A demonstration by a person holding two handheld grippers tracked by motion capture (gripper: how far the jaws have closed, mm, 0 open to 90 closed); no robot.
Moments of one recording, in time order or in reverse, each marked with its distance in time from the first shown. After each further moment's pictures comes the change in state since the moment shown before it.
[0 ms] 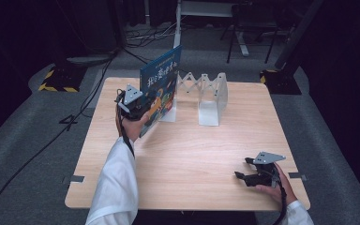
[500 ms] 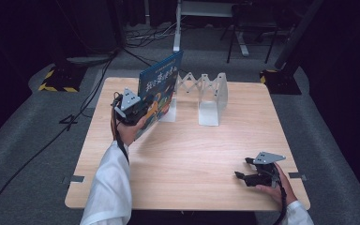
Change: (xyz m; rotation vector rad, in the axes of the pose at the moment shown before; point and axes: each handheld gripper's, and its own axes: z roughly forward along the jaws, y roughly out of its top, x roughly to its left) left arm -0.005 0.000 -0.020 0.016 -0.016 0.065; right arm 0.000 0.000 0.000 0.000 -0.004 0.002
